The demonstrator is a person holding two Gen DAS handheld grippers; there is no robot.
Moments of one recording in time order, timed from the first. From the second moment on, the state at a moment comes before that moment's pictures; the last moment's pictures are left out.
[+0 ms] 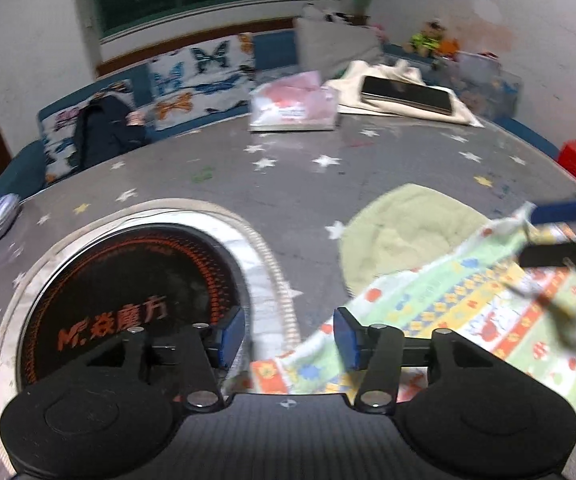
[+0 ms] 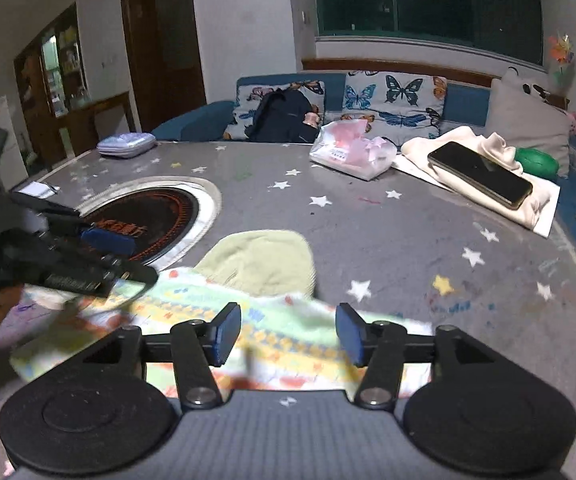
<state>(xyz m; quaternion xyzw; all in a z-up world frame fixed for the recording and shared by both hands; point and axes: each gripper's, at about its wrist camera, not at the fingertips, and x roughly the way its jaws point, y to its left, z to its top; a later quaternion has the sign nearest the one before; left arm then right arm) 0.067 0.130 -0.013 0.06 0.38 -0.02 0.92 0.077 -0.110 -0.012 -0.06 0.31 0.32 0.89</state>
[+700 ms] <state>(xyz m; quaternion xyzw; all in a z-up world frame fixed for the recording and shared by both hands) 0.040 0.081 -0.003 0.01 0.37 -0.08 0.93 0.113 -0.097 -0.035 -0.04 0.35 0.24 0.91</state>
